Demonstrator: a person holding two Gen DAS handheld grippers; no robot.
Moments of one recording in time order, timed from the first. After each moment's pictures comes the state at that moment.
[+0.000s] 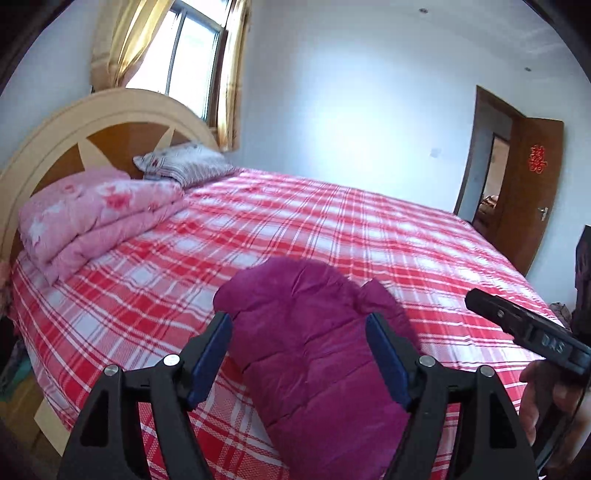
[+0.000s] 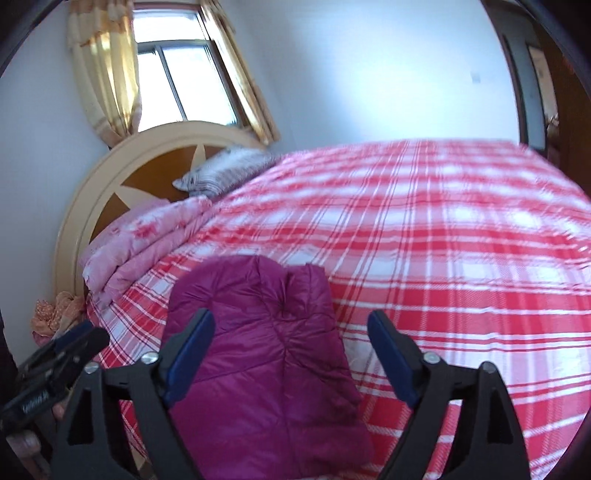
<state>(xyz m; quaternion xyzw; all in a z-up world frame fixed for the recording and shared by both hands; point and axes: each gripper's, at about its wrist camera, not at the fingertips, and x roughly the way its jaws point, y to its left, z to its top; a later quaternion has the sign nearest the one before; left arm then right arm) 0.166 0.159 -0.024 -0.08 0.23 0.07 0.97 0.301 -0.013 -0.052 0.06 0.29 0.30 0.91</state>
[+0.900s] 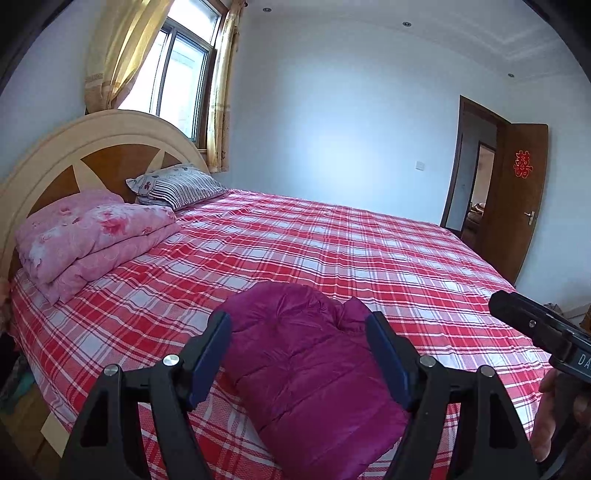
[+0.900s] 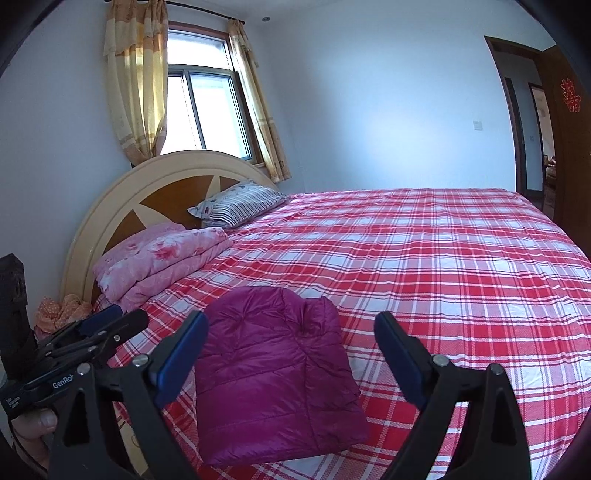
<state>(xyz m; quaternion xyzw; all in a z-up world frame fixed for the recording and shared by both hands) 0.150 0.151 -0.004 -0.06 0.20 0.06 0.98 0.234 -0.028 -0.005 0.04 0.21 0.30 0.93</state>
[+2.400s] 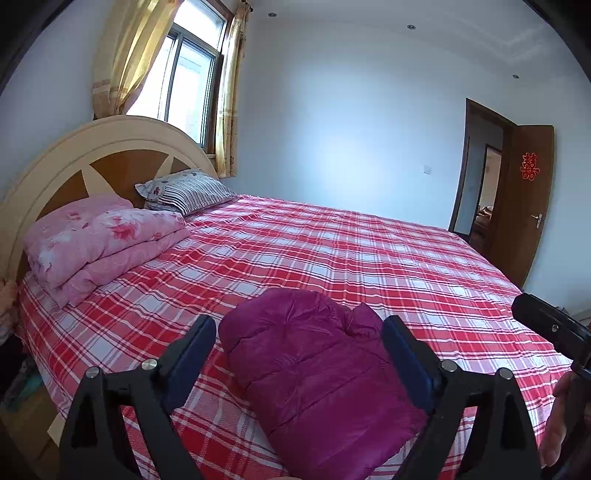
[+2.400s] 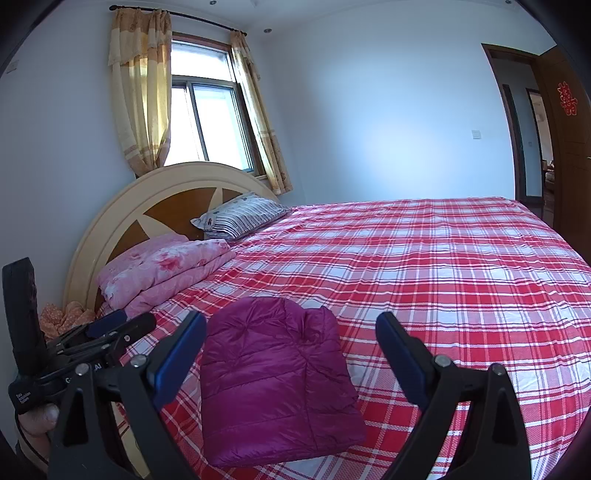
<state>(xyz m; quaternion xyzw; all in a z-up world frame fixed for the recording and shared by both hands) 0.146 0.150 0.003 -0.06 0.19 0.08 0.98 0.223 -0.035 0.004 0.05 0.19 0.30 0.93</state>
